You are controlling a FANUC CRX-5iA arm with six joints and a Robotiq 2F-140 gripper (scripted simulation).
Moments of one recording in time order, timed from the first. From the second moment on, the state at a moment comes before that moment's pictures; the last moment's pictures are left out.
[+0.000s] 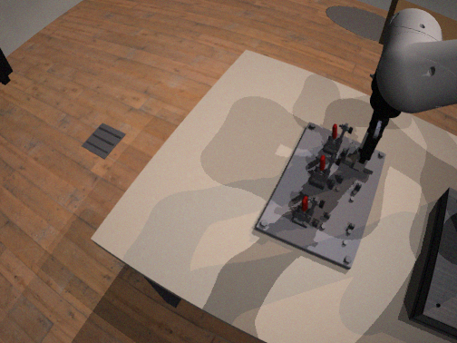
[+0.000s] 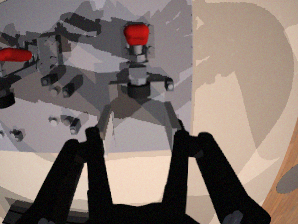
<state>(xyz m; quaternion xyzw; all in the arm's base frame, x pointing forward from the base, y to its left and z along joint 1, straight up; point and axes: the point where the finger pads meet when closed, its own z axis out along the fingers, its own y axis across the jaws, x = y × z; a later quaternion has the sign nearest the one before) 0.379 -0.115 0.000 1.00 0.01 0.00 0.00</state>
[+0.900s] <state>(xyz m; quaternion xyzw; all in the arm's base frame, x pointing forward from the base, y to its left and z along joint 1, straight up) 0.380 -0.116 -0.004 1.00 0.01 0.00 0.00</state>
